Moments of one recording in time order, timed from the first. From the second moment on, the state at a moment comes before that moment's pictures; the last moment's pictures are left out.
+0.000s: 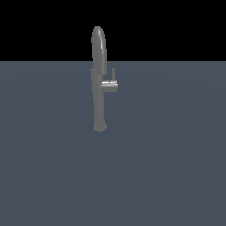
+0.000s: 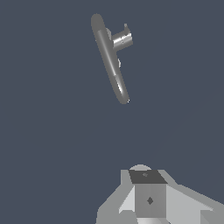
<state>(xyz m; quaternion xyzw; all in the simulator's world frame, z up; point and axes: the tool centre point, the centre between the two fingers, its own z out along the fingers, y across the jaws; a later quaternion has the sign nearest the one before) -0.190 0.013 0.501 -0.99 0.07 0.06 0.07</state>
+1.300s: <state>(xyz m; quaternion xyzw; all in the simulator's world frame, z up) -0.050 0.014 0.447 -0.90 0.23 0.27 0.24</state>
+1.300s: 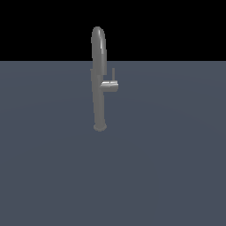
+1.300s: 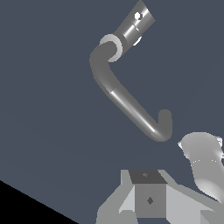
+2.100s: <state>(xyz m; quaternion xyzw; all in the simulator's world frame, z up) 0.028 0.003 0.371 -0.77 0.34 0.41 0.35</state>
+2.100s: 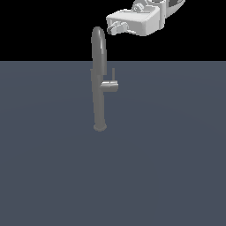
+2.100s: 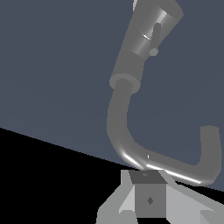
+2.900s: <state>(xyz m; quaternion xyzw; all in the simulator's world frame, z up) 0.076 0.002 0.270 -0.59 0.43 0.53 0.43</state>
